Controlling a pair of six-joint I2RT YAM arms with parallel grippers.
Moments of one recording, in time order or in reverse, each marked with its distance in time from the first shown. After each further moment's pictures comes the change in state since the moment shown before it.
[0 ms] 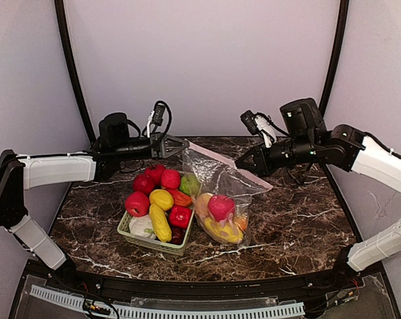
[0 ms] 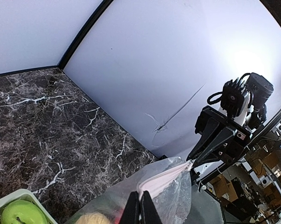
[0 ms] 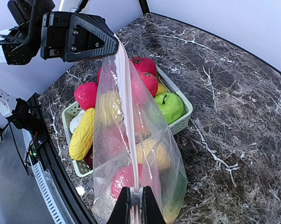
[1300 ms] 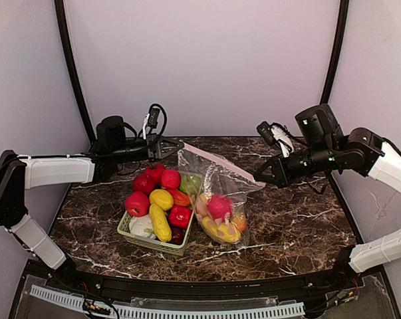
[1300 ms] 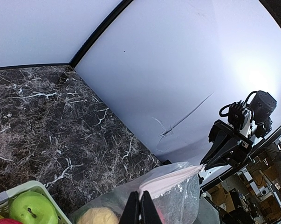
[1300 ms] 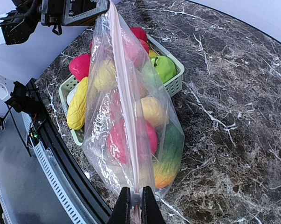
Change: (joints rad) left arm 0.041 -0.001 -0.045 0.031 -0.014 -0.051; right arm -0.015 -0.120 -0.040 -0.200 0.000 0.037
